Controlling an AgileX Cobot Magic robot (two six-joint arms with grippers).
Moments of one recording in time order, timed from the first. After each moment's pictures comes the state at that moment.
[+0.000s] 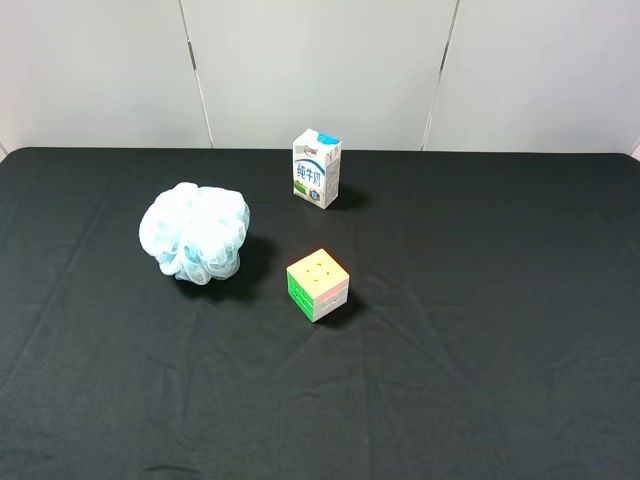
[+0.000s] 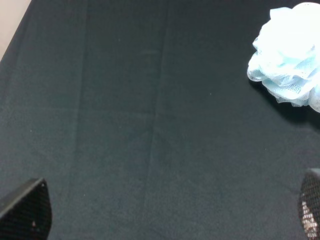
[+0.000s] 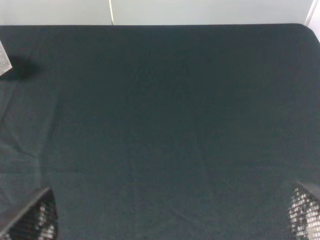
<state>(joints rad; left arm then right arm) 0.04 -0.01 -0.49 0.07 1.06 -0.09 -0.01 -0.01 -0.50 0.03 1.01 -0.01</state>
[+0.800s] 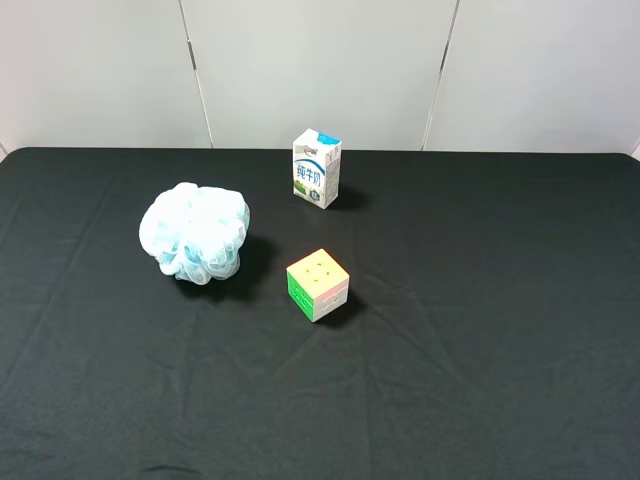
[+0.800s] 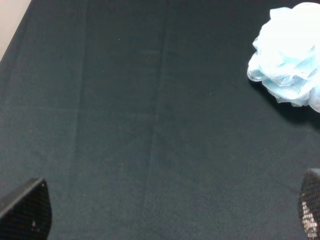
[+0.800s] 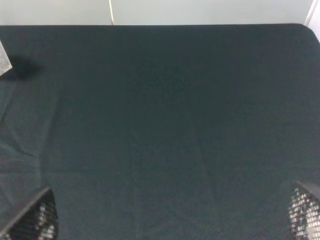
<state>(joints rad) 0.04 -0.01 -0.49 0.07 1.06 -0.09 -0.01 -0.01 -0.50 0.03 1.01 -0.01</state>
